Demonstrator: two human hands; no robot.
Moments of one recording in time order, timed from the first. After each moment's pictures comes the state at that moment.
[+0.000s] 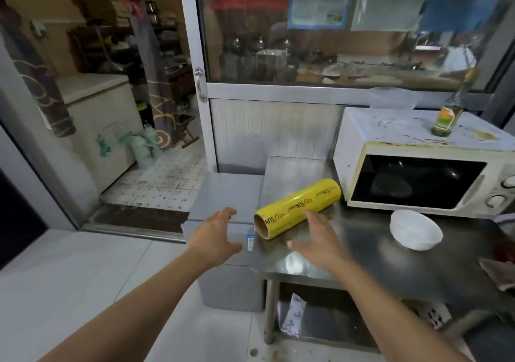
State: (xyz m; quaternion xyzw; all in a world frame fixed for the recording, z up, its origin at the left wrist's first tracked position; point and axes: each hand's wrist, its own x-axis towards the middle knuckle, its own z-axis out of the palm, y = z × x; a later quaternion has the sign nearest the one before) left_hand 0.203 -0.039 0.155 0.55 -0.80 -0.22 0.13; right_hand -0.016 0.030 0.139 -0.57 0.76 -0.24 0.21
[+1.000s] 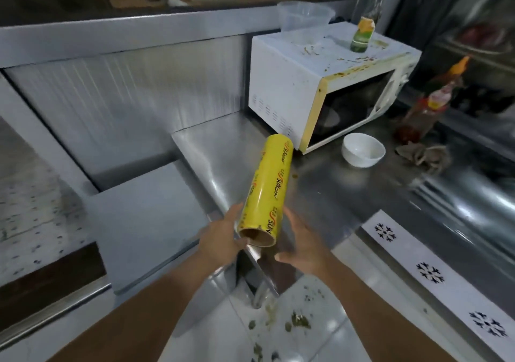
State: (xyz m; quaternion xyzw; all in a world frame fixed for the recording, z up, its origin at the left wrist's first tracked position) left_hand 0.136 -0.270 0.029 0.18 -0.91 -0.37 -0.02; right_hand 0.052 -0.090 0.046 -0.28 0.89 -0.28 0.23
